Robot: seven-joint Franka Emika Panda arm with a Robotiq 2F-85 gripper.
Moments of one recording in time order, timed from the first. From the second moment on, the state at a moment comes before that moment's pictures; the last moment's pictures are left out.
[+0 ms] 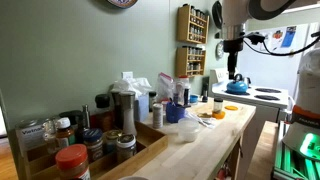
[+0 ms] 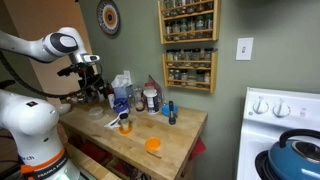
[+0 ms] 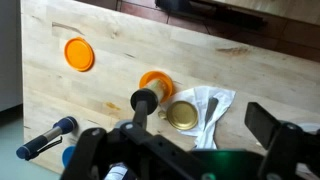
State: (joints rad) arm 0.13 -0.81 0.27 -2.76 -0.07 1.90 0.09
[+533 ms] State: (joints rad) arm 0.13 -0.81 0.27 -2.78 -0.07 1.90 0.09
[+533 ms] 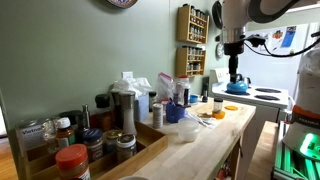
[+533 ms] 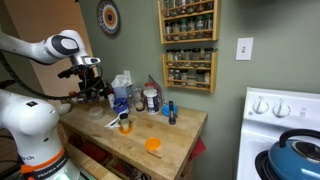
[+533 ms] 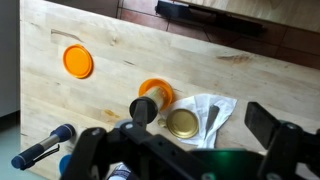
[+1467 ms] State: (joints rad) arm 0.45 -0.52 0.31 -2.53 0.31 2.19 0.04
